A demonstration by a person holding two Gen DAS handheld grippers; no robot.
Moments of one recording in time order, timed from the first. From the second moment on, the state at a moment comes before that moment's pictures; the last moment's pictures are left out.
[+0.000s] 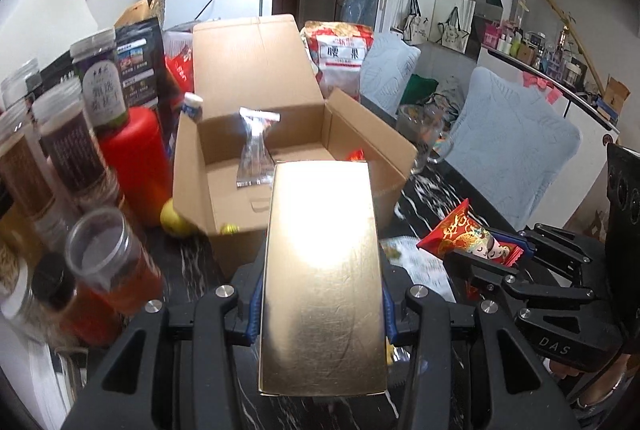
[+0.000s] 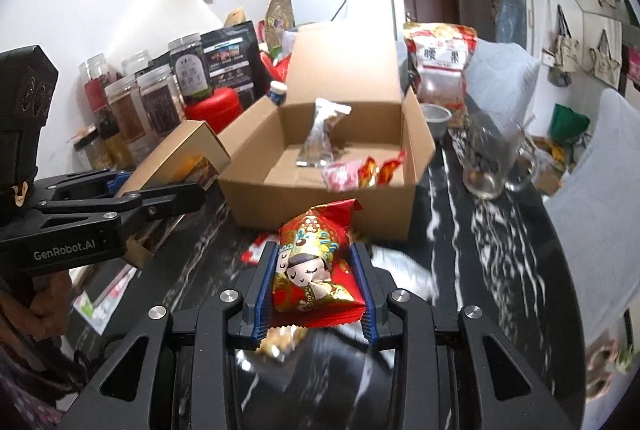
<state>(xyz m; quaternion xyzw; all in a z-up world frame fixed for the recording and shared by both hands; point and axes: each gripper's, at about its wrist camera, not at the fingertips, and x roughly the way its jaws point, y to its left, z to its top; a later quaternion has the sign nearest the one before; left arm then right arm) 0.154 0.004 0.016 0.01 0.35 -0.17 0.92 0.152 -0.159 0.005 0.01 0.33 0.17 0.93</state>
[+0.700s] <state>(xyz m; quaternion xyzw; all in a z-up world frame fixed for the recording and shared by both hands) 0.277 0.017 0.021 -0.01 0.34 -0.14 0.93 0.279 -0.150 0.020 0.00 0.31 0.20 0.93</state>
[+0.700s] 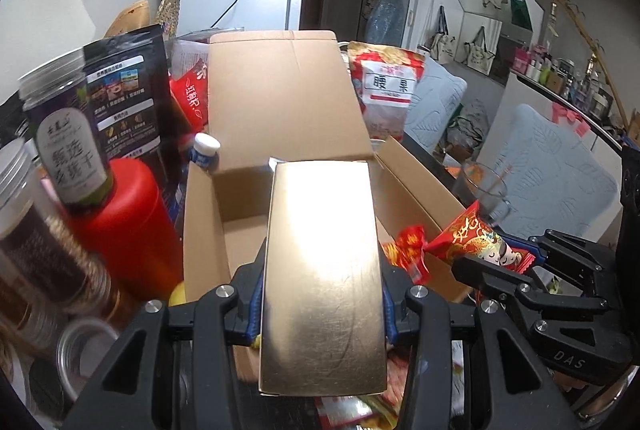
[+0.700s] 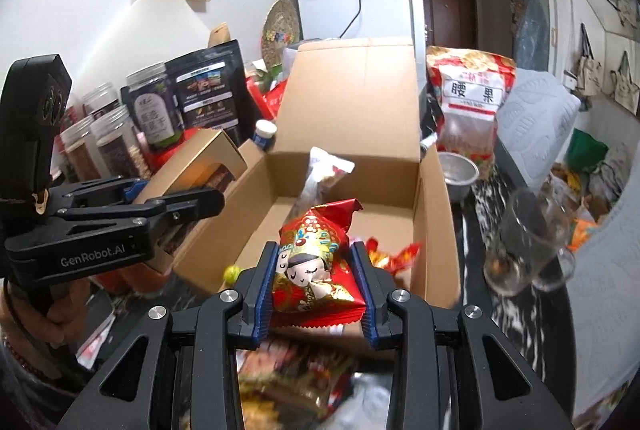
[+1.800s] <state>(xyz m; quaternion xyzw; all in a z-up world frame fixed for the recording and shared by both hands) 0.398 0.007 -0.030 0.01 0.41 -0.07 0.91 0.411 -0.126 -0.022 0.00 0.38 0.19 0.91</state>
